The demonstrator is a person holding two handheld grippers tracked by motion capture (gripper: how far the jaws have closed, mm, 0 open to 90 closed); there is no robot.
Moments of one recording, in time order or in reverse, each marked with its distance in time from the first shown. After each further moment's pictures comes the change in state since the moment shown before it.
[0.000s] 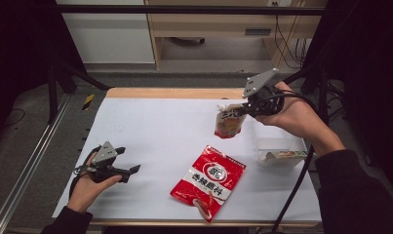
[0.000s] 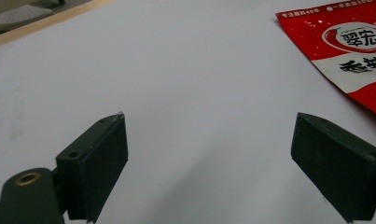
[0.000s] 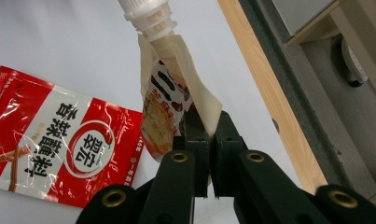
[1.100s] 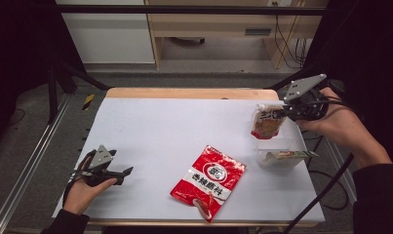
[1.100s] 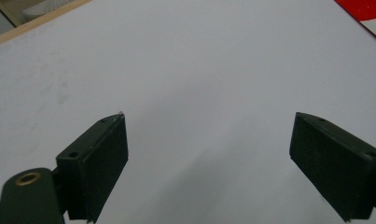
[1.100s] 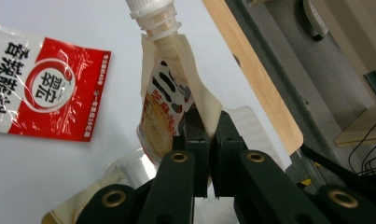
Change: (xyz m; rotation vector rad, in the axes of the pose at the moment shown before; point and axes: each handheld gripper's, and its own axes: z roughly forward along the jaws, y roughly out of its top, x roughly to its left) left arm 0.004 -0.014 -0.006 0.067 0.101 0.039; right arm -0.019 -0.078 -0.046 0.090 -0.125 0.087
